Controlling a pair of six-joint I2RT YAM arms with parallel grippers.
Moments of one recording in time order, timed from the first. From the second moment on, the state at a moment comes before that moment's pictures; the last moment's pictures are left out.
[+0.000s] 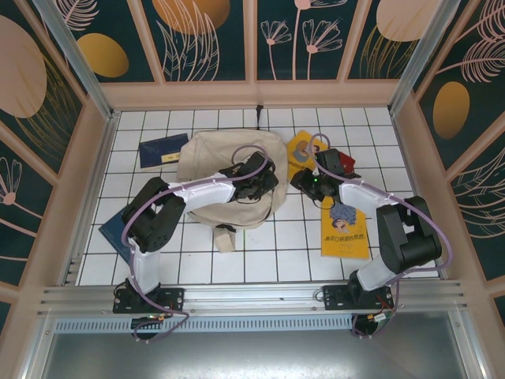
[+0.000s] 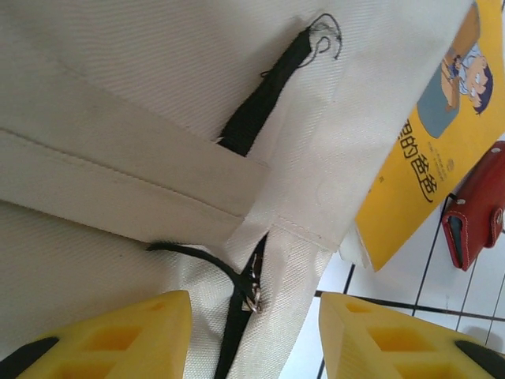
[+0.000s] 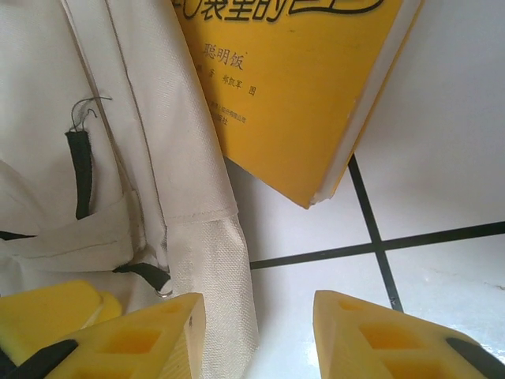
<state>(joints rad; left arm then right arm) -0.80 1.96 1.31 -0.23 -0.05 -1.30 0.33 1.55 0.83 -0.20 -0.28 0.80</state>
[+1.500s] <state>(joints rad) -0.79 2.06 1.34 -0.15 -0.02 -1.35 0.33 1.54 0.80 -0.17 -0.28 0.83</state>
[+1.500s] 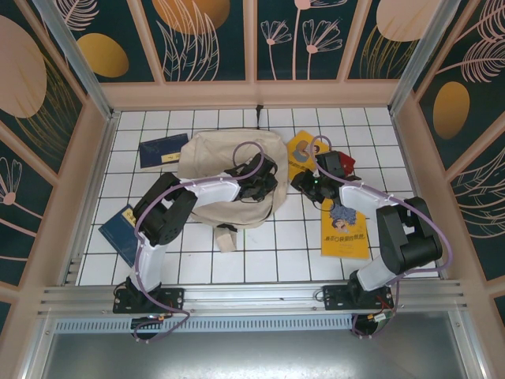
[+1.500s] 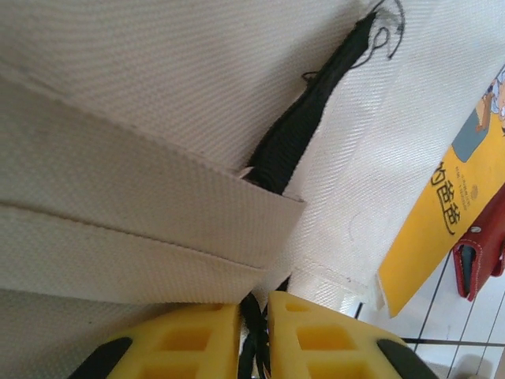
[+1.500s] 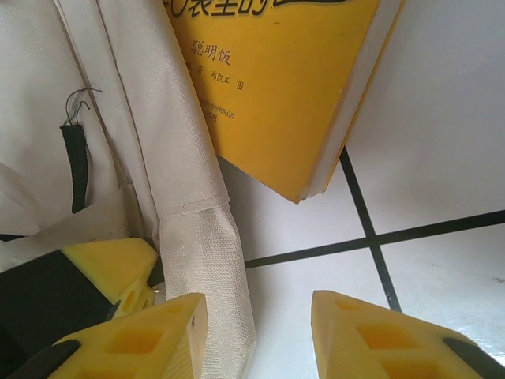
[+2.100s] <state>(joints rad) -0.79 1.85 1.13 -0.10 -0.08 -1.31 0.40 1.60 0.85 -0.17 -0.30 0.83</state>
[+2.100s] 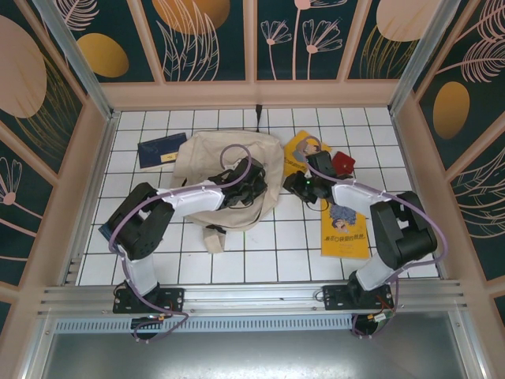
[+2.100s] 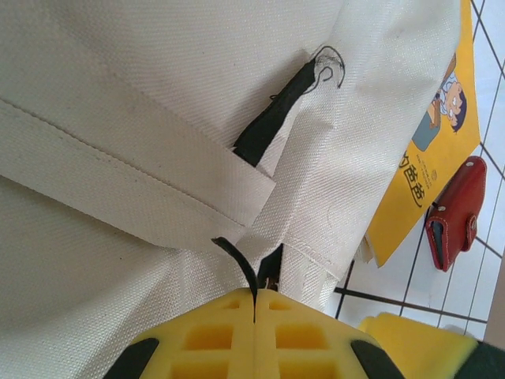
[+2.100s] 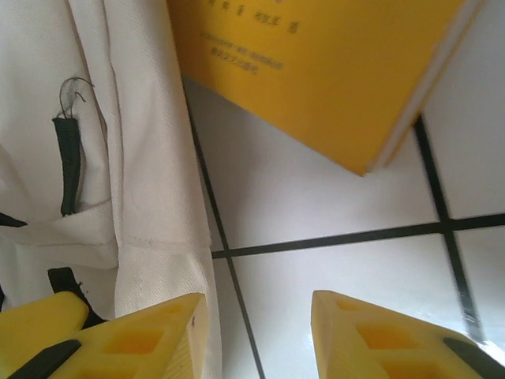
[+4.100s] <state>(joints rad) -0.76 1.61 0.99 -0.24 -0.08 -1.11 0.41 1.70 0.98 -0.14 -0.42 0.83</state>
